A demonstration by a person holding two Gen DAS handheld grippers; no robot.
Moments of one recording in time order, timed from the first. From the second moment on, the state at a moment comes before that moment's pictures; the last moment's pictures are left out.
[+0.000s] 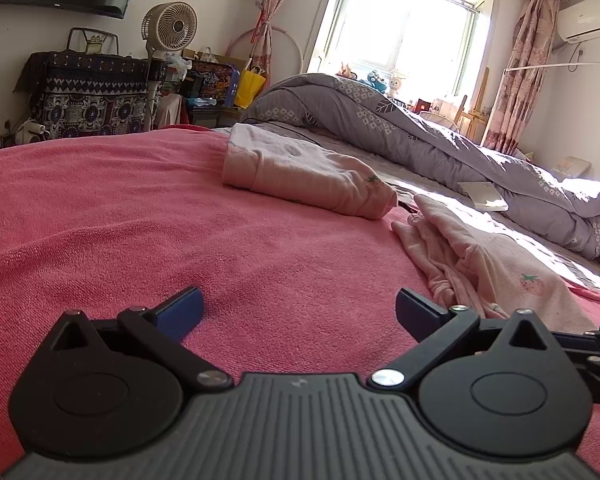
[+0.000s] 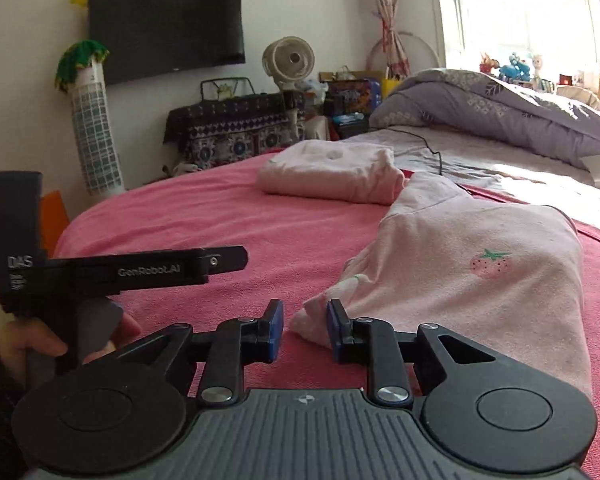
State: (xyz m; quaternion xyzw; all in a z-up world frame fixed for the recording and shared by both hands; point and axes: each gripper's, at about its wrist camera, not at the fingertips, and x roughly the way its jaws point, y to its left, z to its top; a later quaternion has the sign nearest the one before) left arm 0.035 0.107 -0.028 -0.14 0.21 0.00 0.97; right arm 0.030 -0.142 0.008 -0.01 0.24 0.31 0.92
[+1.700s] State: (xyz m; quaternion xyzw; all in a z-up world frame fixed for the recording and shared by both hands) left arm 0.058 0.020 -0.028 0.07 0.26 0.03 0.96; right arm 0.095 -0.175 -0.015 -0.10 0.30 0.15 0.93
